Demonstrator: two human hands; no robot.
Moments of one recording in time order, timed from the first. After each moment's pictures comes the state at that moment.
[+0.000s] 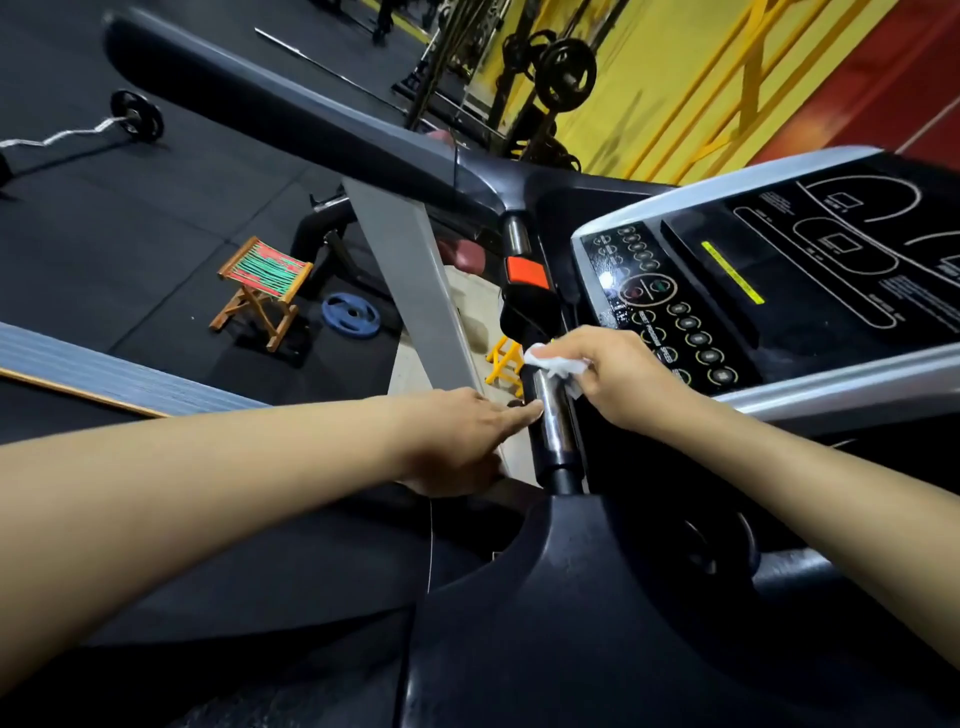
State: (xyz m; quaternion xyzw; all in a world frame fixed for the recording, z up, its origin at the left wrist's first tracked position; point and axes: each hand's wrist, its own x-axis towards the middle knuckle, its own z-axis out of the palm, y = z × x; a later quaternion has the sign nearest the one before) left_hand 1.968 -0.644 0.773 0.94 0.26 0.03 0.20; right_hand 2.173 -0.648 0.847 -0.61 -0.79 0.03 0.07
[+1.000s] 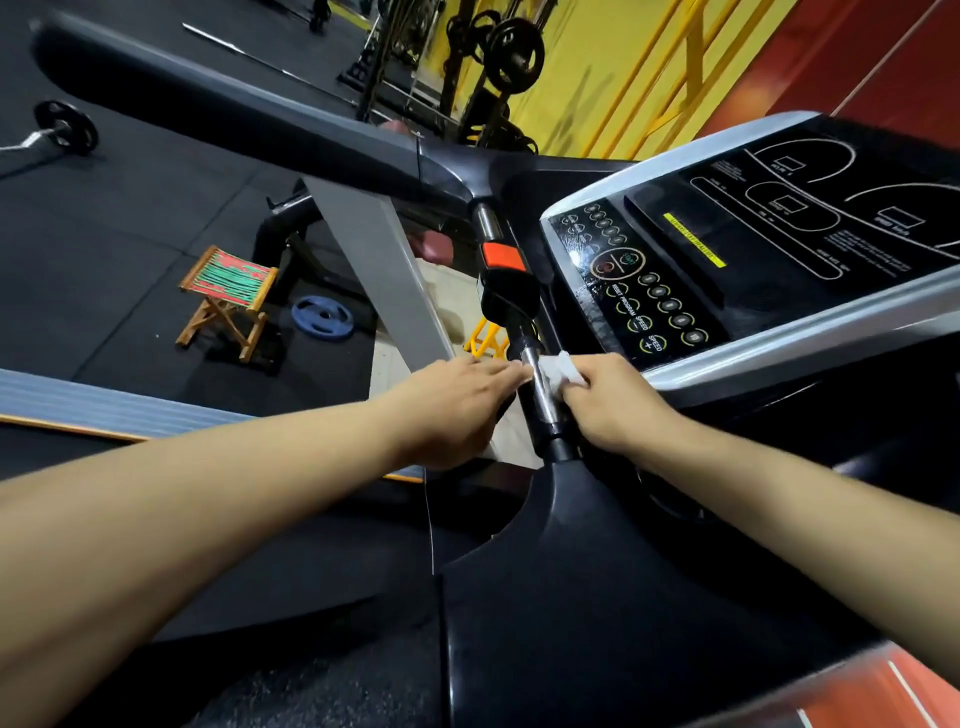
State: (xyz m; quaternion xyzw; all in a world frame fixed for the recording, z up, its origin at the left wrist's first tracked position) left_hand 1.968 -0.643 0.761 0.94 0.26 0.16 0.17; right_hand 2.146 -0.700 0.825 -0.78 -0.61 0.05 0.11
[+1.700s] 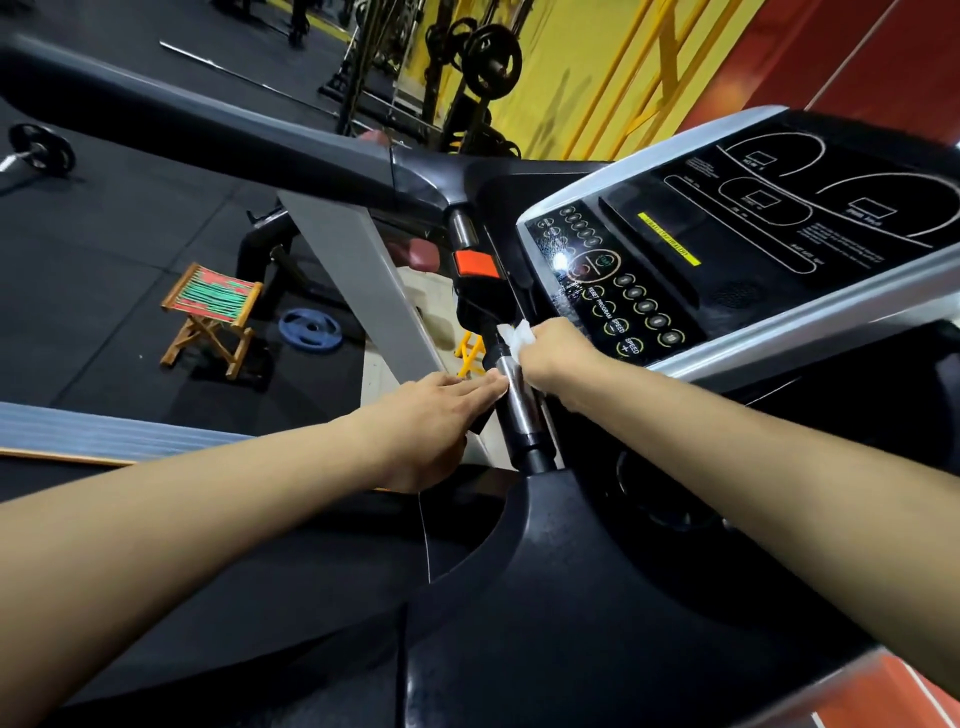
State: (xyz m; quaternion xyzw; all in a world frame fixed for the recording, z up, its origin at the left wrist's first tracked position) left_hand 1.972 -0.636 0.753 0.94 0.26 0.11 0.19; right_hand 2.137 -0.640 0.830 -0.83 -0.51 0.15 0.17
